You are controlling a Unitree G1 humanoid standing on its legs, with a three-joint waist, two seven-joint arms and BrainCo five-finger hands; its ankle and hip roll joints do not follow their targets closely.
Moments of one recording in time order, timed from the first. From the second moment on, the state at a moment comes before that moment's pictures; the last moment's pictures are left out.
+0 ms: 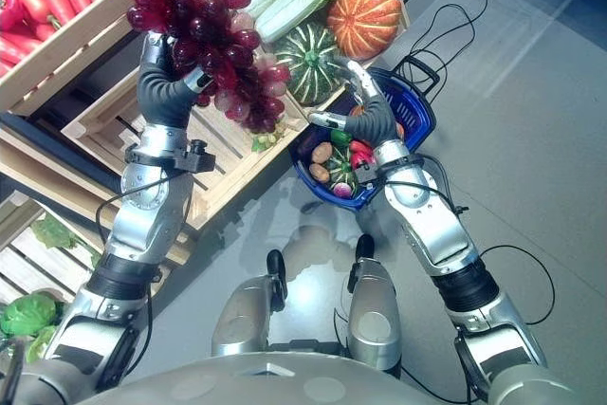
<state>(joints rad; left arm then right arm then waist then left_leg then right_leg) -0.35 0.40 -0.20 -0.15 -0.39 -0.35 0.15 -0.34 -0.45 0.33 -0.32 0.29 0.18 -0.15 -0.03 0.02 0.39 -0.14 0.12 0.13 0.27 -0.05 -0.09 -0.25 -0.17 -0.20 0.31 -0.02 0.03</state>
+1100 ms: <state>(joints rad) -0.41 0.37 -0.32 -0.15 0.02 -0.28 0.43 -0.44 -0.37 0.51 -0.27 0.26 0.15 -0.37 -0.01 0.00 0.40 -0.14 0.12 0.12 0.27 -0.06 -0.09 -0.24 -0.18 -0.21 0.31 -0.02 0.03</state>
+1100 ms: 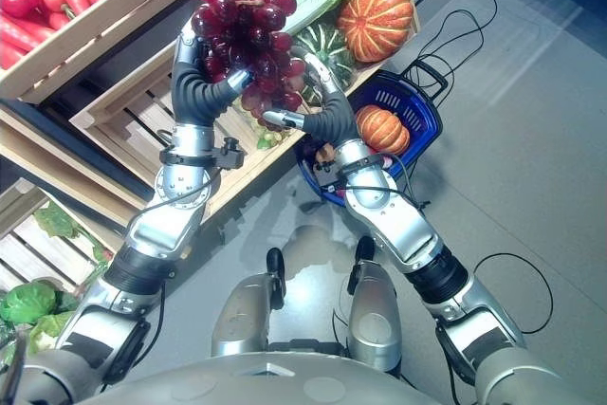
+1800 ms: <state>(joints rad) -0.43 0.37 -0.32 -0.16 0.12 -0.28 0.53 -0.44 -0.37 0.53 -0.20 0.21 0.21 -0.40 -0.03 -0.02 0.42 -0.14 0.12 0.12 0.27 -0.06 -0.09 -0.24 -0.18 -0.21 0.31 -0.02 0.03</state>
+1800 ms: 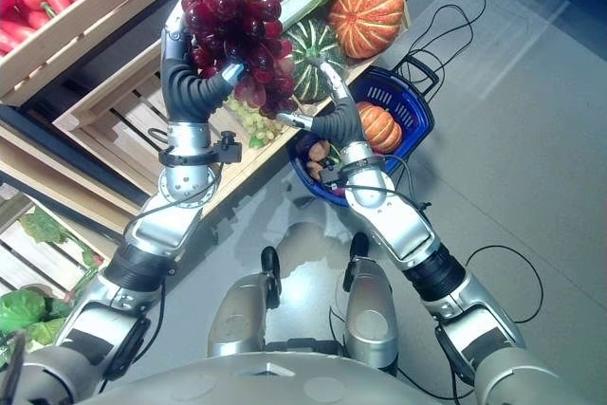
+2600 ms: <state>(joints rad) -0.47 0.33 -0.44 -0.19 -0.20 -0.26 0.37 -0.47 -0.34 0.57 -0.20 0.34 0.19 -0.40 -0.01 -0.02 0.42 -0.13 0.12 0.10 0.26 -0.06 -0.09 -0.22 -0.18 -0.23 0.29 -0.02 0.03</state>
